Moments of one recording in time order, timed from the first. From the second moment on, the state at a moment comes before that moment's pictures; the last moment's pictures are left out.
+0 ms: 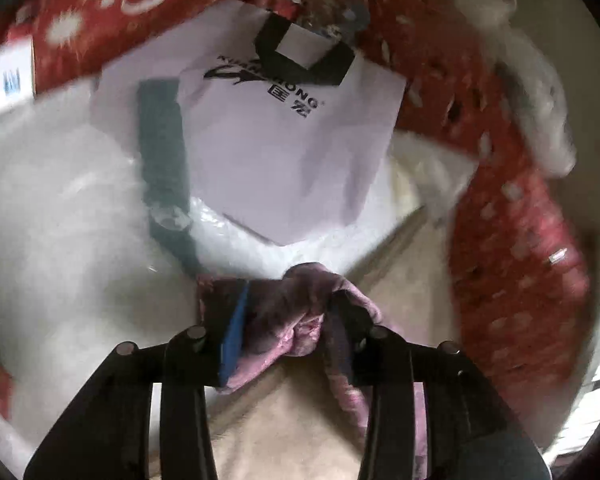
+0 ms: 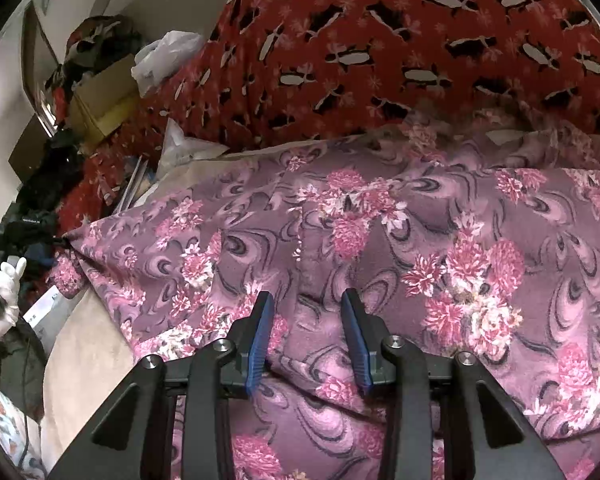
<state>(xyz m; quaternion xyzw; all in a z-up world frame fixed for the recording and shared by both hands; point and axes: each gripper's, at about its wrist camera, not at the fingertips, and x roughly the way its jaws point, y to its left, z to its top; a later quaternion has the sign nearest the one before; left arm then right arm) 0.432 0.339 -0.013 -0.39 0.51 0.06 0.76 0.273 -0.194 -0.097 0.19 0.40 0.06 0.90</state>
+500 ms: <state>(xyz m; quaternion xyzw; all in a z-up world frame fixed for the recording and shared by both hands) 0.391 0.310 -0.023 -0.38 0.51 -0.01 0.77 0.274 -0.198 -0.100 0.20 0.39 0.07 0.89</state>
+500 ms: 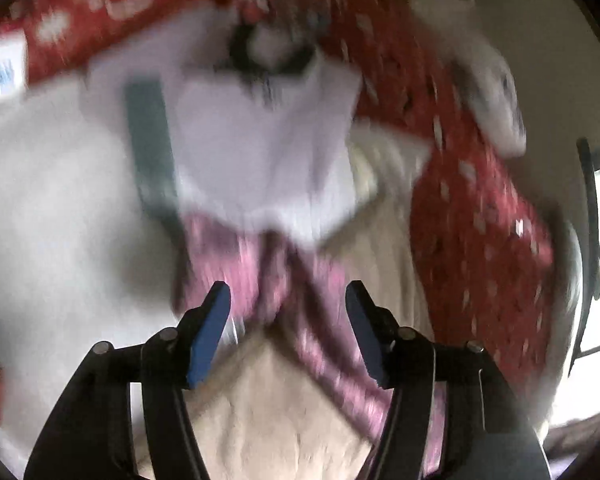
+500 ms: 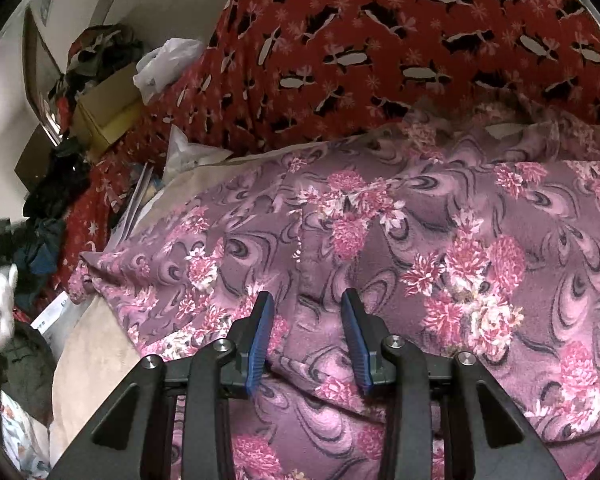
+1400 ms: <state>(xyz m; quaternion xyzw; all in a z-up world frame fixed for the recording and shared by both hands) 0.362 0.317 -0.066 -0.52 0.43 0.07 0.74 0.272 -0.203 -0.101 0.22 0.39 0.08 0.89</state>
